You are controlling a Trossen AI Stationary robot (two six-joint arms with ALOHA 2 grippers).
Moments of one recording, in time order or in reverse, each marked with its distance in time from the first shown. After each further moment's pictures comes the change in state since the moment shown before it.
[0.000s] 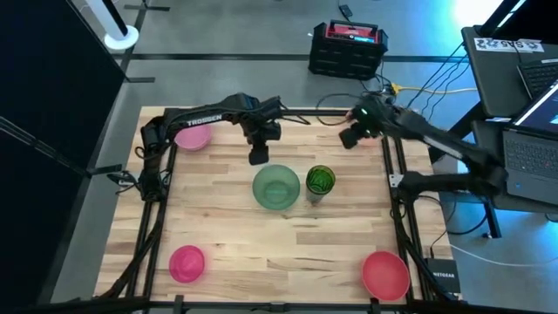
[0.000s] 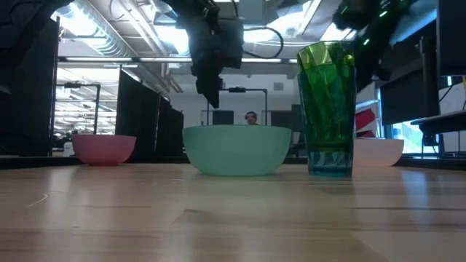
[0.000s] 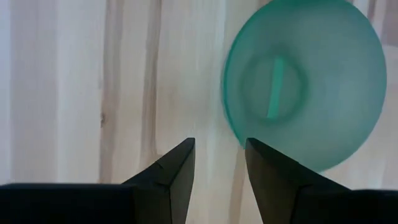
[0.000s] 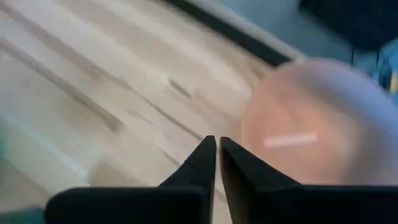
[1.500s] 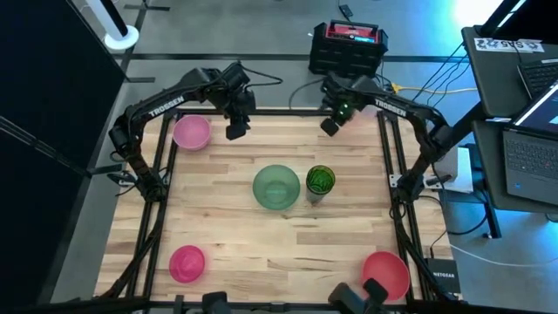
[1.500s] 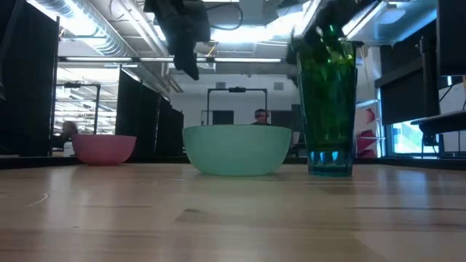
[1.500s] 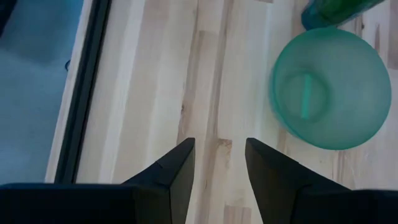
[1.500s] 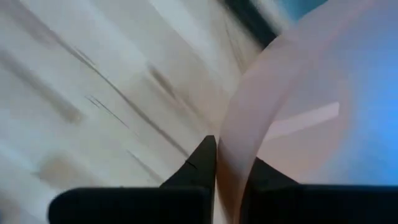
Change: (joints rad) left arm 0.221 -0.230 -0.050 0.003 0.026 0.122; right arm 0.032 0.510 0.559 -0.255 -0.019 -0.194
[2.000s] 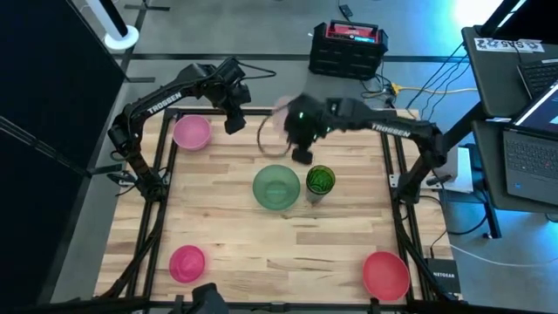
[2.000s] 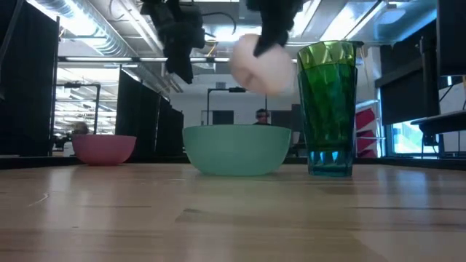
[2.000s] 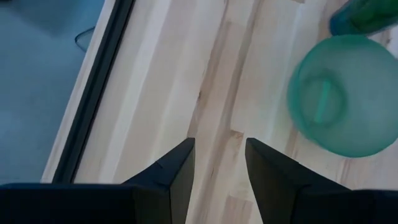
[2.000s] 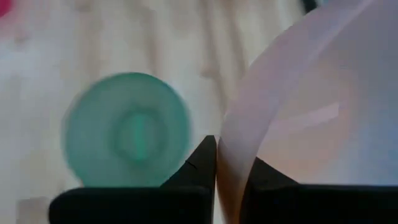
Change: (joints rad) left arm 0.048 0.000 0.000 -0.030 -0.038 -0.088; right arm 0.461 0.006 0.194 0.148 -0.155 -0.155
